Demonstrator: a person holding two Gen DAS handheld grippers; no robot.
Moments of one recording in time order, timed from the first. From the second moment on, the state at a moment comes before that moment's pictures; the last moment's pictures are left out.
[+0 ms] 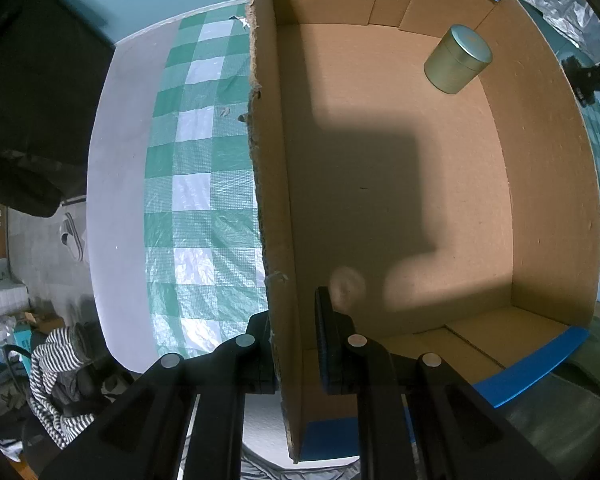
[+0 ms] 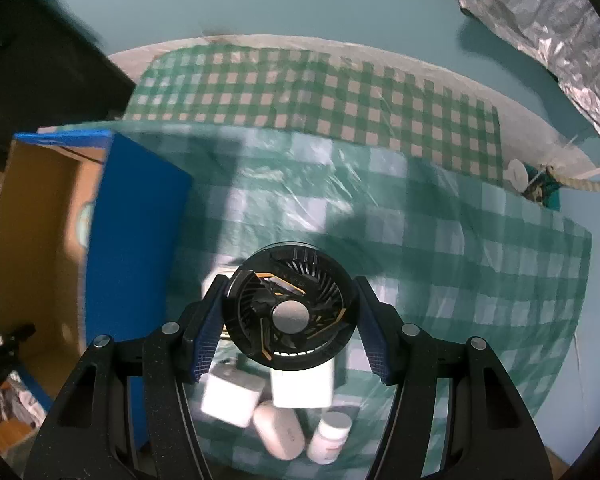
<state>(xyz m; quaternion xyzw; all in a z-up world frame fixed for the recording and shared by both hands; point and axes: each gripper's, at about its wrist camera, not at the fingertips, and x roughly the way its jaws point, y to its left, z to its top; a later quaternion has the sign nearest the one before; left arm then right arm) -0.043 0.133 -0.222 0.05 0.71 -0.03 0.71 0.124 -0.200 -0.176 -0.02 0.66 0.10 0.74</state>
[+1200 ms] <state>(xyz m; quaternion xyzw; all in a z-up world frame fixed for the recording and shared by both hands) -0.044 0.130 -0.220 0.05 0.71 -0.04 0.71 0.143 -0.059 -0.127 -0.12 0.62 0.25 0.74</state>
